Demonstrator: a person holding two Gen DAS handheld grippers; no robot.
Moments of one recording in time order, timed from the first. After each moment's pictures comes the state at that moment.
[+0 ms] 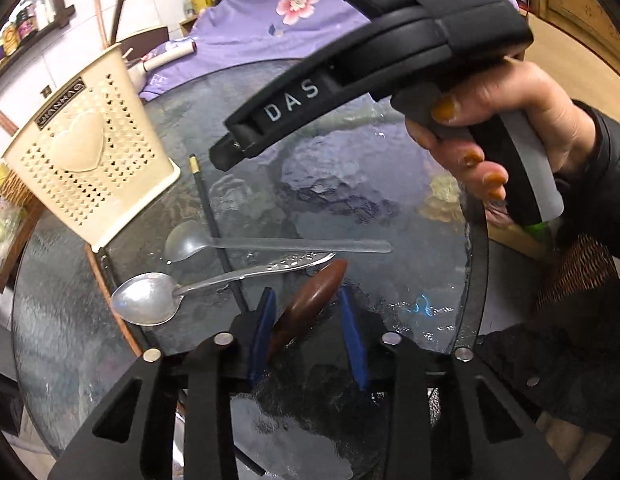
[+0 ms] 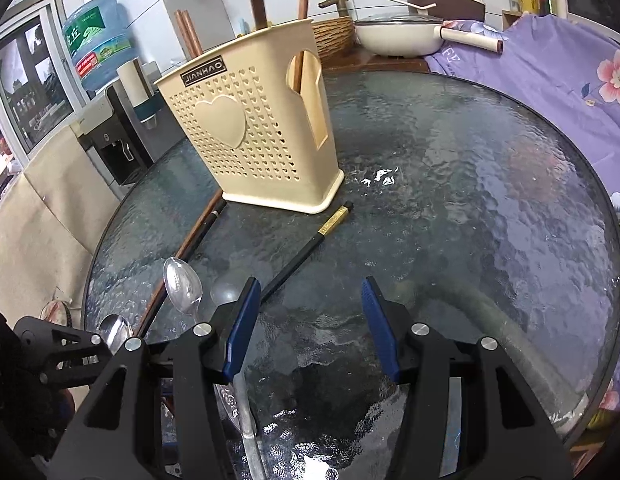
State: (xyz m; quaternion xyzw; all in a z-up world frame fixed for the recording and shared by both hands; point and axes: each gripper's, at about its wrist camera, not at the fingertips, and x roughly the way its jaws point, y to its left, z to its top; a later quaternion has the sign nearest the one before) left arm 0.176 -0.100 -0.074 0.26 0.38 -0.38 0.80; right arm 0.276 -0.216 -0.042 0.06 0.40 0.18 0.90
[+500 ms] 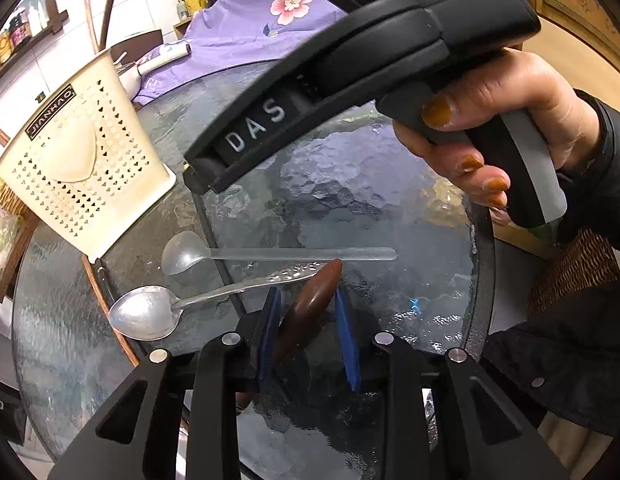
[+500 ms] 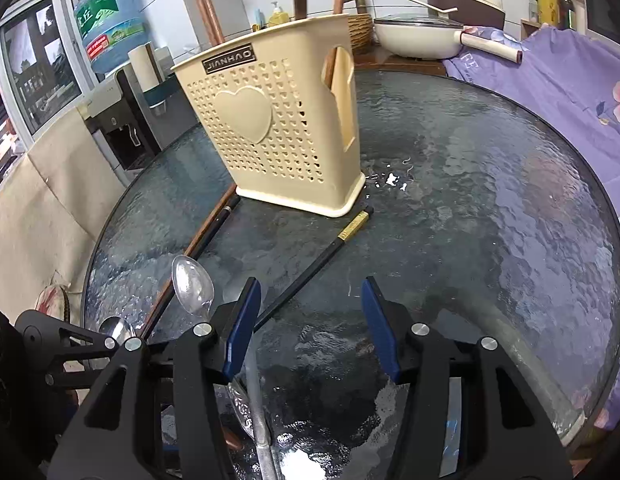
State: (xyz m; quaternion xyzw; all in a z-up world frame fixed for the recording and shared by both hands) left arm 0.185 -0.112 -0.075 0.27 0.37 -0.38 0.80; right arm 0.282 -0.196 -0.040 0.03 0.41 0.19 0.89
